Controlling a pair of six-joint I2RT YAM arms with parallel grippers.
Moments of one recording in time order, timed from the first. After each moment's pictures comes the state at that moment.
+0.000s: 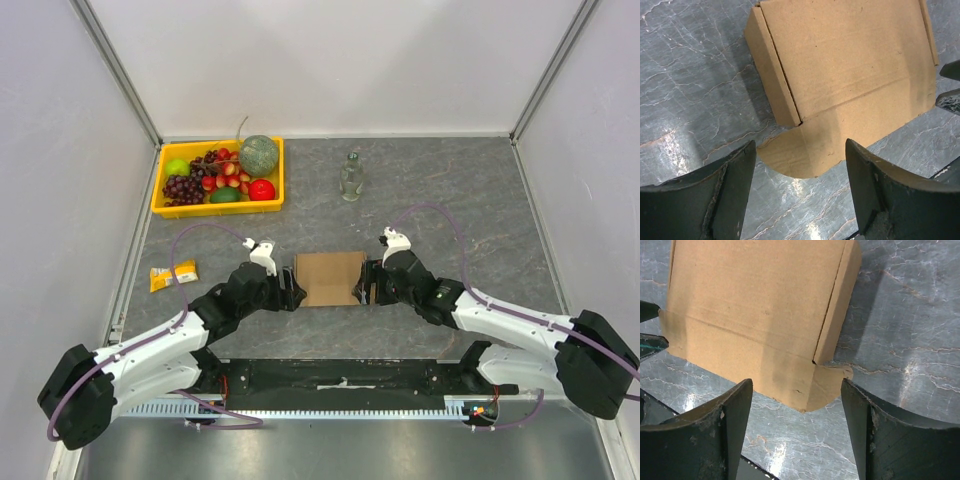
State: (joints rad) left arm -0.75 0.90 0.33 -0.05 -0.07 -0.58; right arm 0.85 1.12 0.52 -0.10 0.12 0.65
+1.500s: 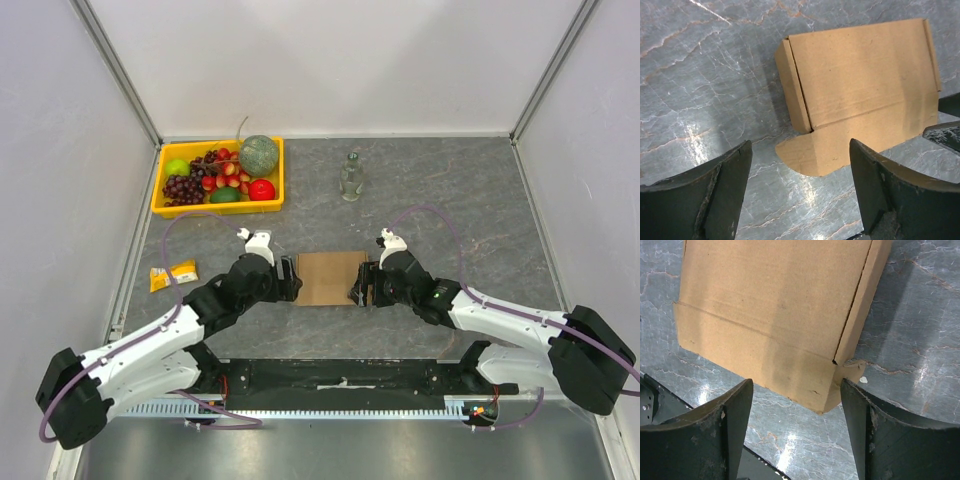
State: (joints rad) left arm -0.78 0.87 0.49 -0.26 -0.23 -0.59; right arm 0.85 1.16 0.50 -0.05 0.05 0.69
